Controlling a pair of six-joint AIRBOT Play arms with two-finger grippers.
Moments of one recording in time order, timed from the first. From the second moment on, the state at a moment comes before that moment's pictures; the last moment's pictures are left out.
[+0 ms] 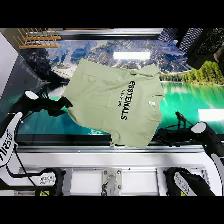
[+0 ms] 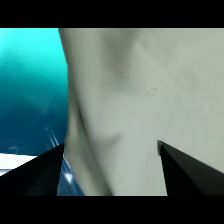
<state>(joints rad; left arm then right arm) 0.18 -1.51 0.99 1.00 -0.95 -1.52 -0.19 -0.94 0.40 -1.01 1.09 1.47</state>
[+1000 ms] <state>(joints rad) 0.11 -1.57 1.07 0.98 -0.94 -1.52 0.11 -1.03 0.40 -0.87 0.76 1.49</state>
